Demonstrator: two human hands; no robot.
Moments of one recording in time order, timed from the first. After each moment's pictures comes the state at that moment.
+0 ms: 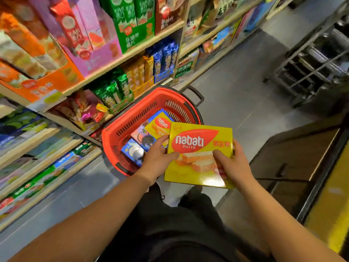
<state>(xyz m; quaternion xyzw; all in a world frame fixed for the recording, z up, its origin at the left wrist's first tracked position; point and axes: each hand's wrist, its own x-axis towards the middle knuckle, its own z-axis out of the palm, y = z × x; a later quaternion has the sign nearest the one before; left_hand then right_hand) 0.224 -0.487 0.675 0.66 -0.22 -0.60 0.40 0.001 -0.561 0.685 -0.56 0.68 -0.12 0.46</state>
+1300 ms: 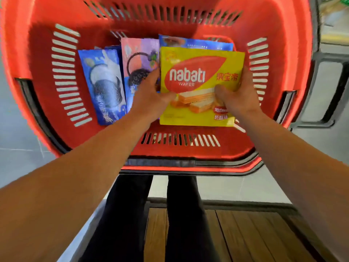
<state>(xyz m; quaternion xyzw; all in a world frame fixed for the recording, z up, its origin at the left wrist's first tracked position) 0.279 -0.660 0.239 0.77 0.10 -0.42 0.47 0.206 -0.877 0.234 -0.77 0.41 0.20 0.44</state>
